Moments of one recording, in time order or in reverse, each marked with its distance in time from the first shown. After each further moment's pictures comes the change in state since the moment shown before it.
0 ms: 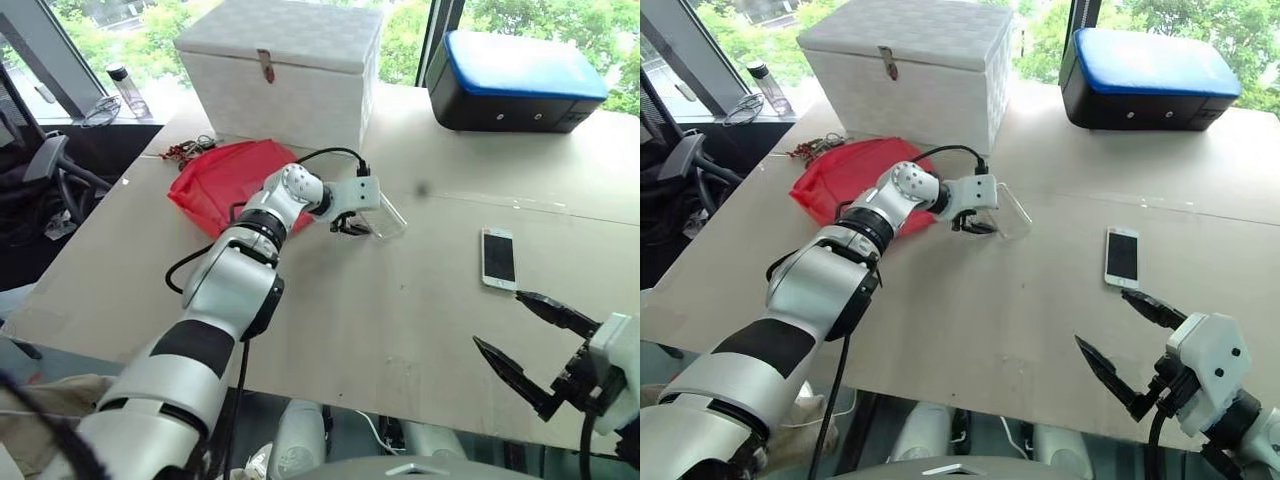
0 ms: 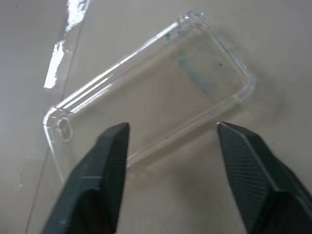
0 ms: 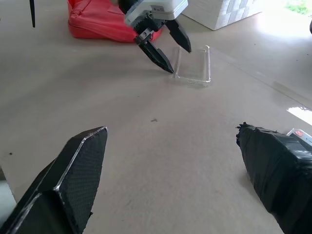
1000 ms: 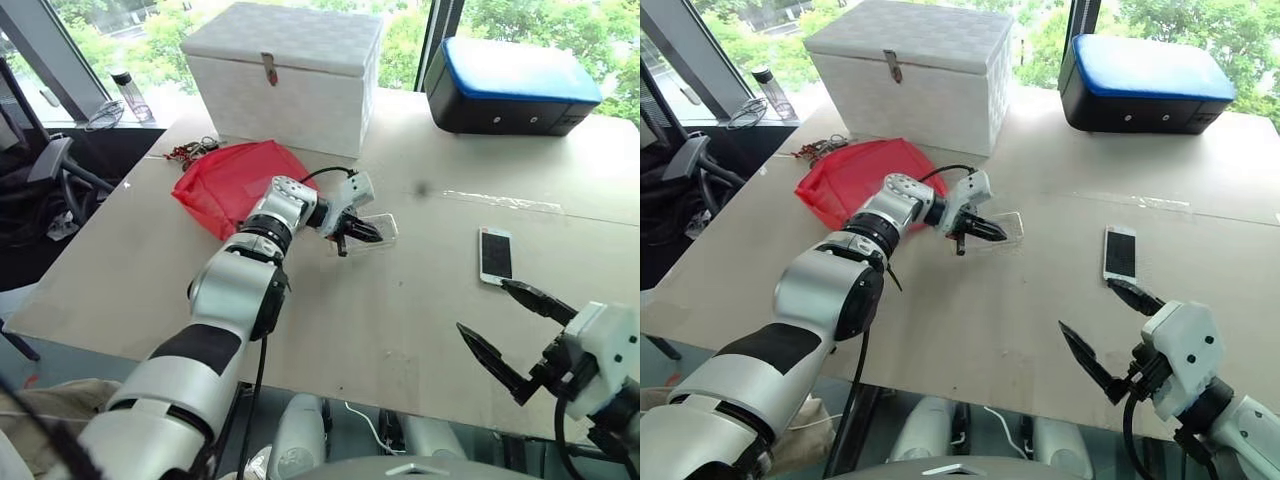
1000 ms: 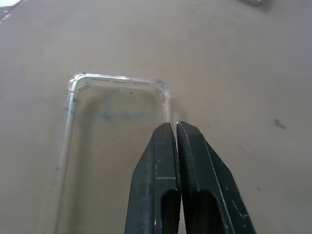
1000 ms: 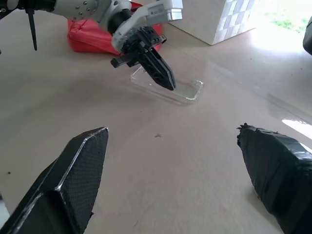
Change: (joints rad) left arm 0.018 -0.036 0.250 0.009 -0.131 0.429 -0.448; right arm -0.084 -0.221 0.190 0.000 0.025 -0.111 -0.289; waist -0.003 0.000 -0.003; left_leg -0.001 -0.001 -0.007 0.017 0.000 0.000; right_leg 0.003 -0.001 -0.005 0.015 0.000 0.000
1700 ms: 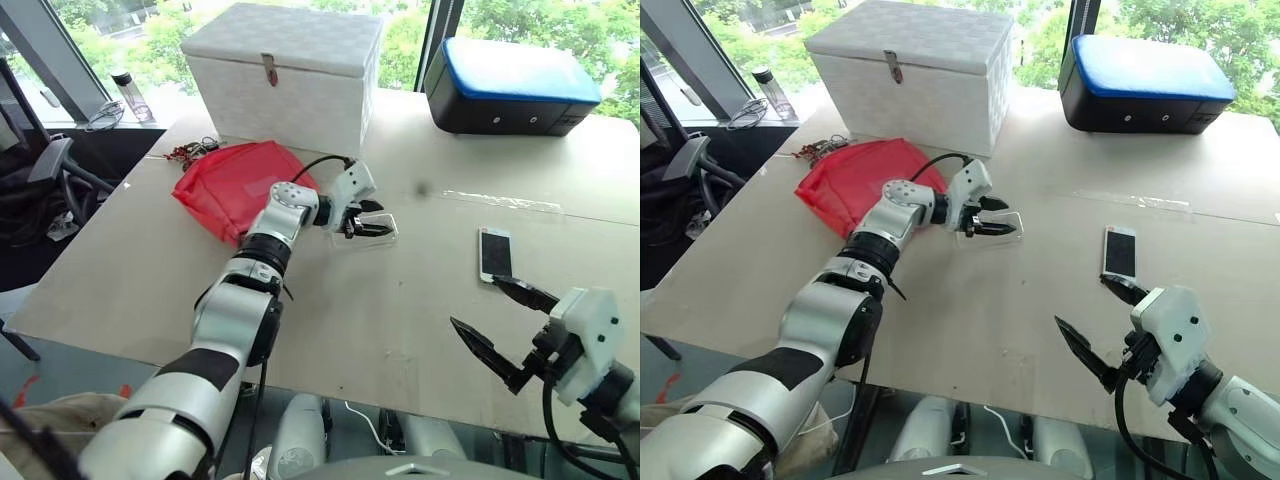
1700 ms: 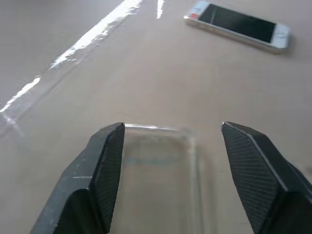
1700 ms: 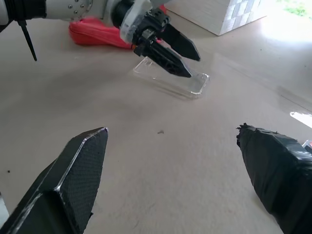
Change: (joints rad) left arm 0.180 0.011 -0.008 -0.347 -0.083 0.004 0.309; right arm -0.127 0.058 -0.034 0.000 0.058 0.205 0.082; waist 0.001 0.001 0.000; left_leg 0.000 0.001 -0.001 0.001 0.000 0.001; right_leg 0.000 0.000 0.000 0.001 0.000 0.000
